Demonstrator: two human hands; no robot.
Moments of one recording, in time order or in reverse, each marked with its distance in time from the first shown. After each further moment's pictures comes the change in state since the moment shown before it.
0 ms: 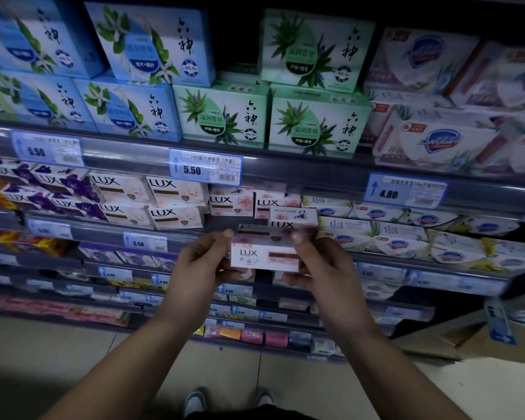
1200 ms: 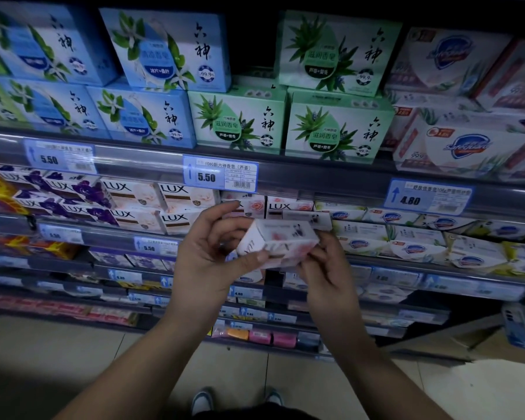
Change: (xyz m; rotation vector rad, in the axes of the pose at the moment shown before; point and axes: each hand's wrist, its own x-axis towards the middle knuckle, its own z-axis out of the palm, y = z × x) left_hand 0.004 0.021 -0.001 0.051 -0.090 0.391; right_hand 0.008 0.026 0.020 -0.030 -0.053 -0.299
